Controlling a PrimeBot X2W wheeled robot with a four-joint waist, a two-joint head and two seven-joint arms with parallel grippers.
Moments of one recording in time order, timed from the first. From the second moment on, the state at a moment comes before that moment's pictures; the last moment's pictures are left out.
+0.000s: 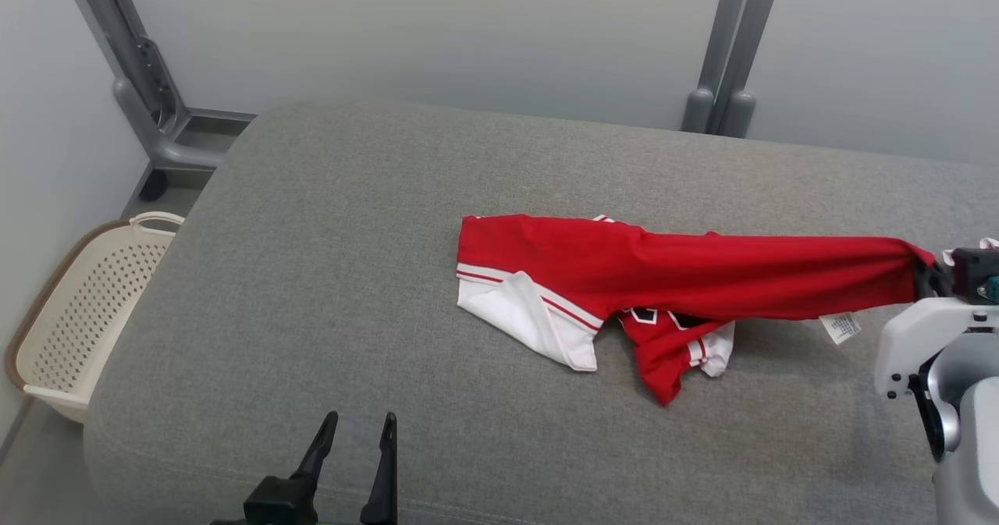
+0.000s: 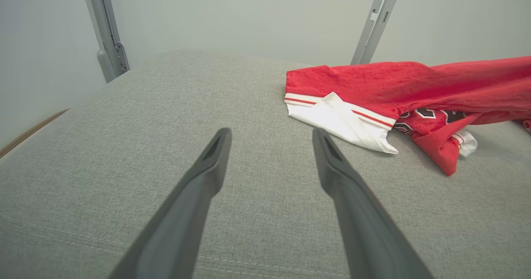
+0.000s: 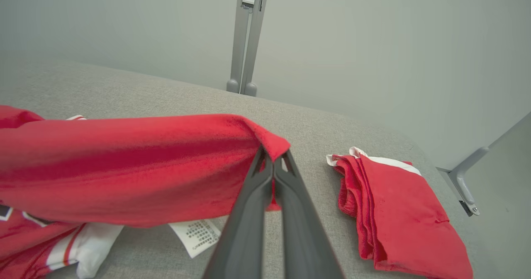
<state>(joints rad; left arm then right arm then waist) 0.11 0.07 -0.28 0.21 -0.27 0.00 -0.24 -0.31 -0.14 -0.28 0.38 -0.16 0.13 0.09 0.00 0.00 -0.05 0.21</state>
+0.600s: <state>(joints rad) 0.09 0.08 -0.30 0.21 -0.27 0.00 -0.24 -0.09 -0.05 -0.43 0.21 -0.07 0.13 0.41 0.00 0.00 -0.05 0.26</state>
